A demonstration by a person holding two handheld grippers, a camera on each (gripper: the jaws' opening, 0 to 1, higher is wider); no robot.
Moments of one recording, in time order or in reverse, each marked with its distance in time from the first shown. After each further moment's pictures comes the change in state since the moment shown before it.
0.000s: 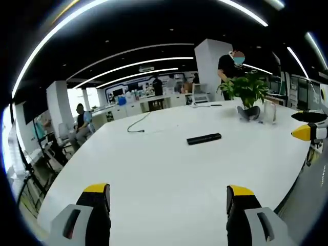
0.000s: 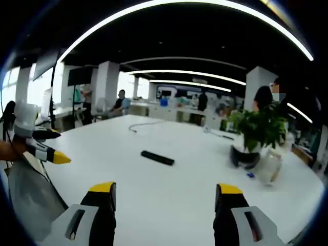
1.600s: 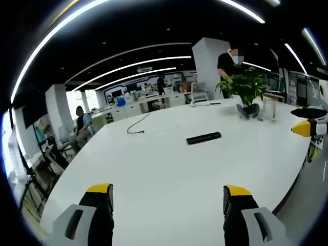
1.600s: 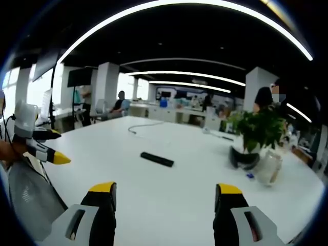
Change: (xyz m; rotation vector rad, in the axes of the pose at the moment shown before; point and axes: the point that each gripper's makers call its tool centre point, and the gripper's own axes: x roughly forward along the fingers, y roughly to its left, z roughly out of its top) left arm 0.000 0.000 0.003 0.029 0.001 0.001; right arm 0.000 -0.001 0.004 0.002 -0.012 -0.003
